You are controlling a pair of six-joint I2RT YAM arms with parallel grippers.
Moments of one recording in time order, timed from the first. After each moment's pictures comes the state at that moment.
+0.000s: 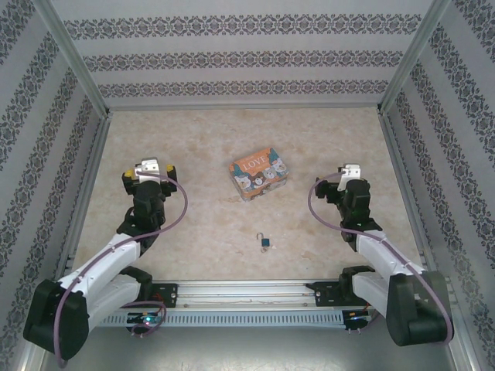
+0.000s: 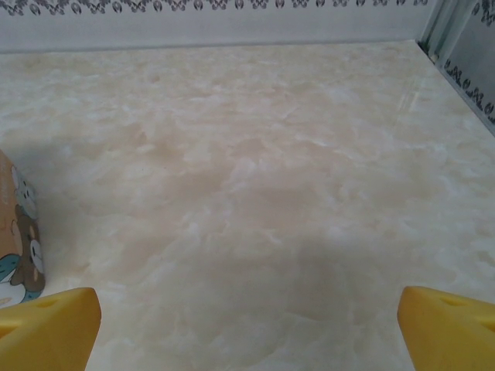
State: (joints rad) left arm -0.31 0.95 0.39 0.33 -0.63 -0.01; right arm 0.07 1.04 0.30 0.33 0.08 0.07
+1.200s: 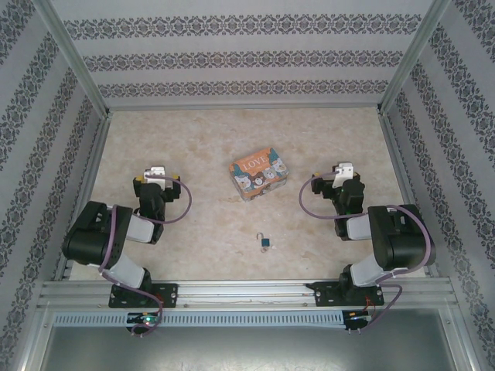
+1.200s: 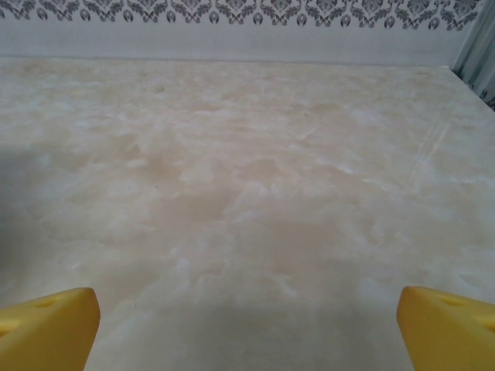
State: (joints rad) left arm -0.11 1.60 0.27 1.02 -0.32 0.05; right arm 0.01 1.54 0.27 0.96 -0.01 0.00
